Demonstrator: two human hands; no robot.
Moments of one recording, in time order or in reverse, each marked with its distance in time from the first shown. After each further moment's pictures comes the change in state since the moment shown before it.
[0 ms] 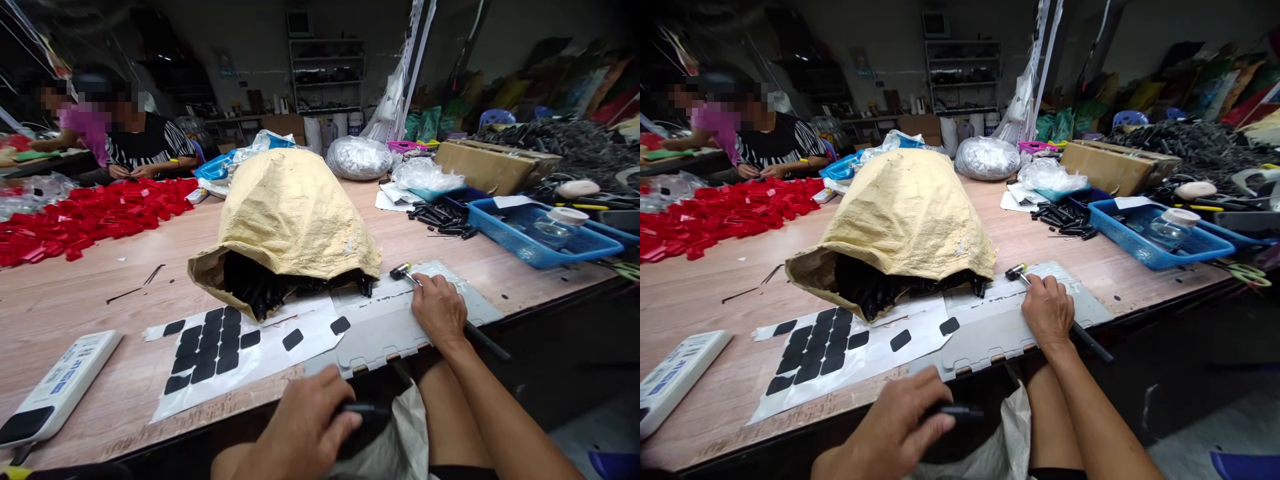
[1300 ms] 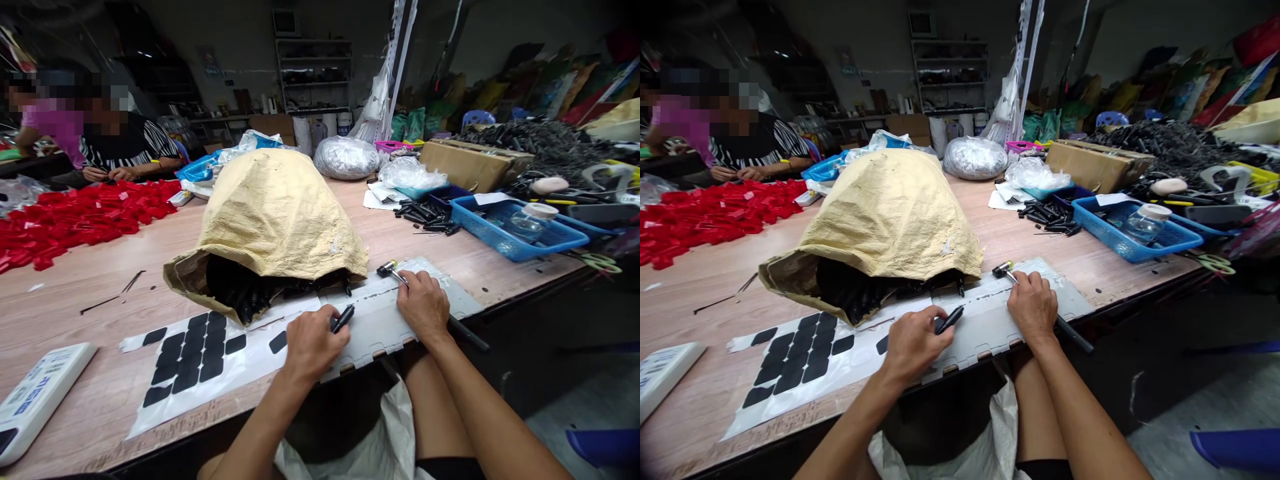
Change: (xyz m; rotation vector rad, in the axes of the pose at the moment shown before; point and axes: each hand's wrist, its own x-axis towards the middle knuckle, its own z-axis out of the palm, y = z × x) left_hand 0.095 0.015 -0.013 0.293 0.369 -0.329; right_hand -0.001 -0.002 0.001 -0.006 0.034 0.003
